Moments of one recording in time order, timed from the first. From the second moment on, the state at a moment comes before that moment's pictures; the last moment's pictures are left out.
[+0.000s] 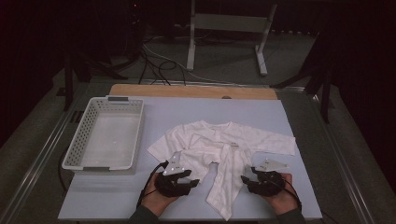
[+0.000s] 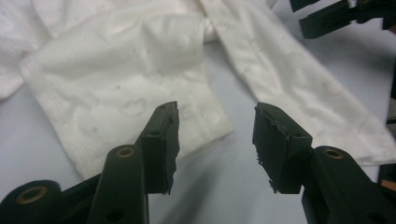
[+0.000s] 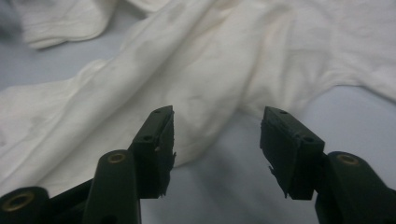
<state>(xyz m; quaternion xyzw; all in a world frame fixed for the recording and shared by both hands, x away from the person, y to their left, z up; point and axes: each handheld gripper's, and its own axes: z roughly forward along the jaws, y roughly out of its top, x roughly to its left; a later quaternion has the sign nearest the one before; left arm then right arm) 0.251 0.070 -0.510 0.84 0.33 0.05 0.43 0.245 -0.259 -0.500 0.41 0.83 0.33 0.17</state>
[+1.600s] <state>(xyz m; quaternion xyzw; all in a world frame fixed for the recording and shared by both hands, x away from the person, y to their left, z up) 0.173 0.022 -0.512 0.91 0.20 -0.04 0.36 0.230 -0.292 -0.499 0.45 0.82 0.31 0.15</state>
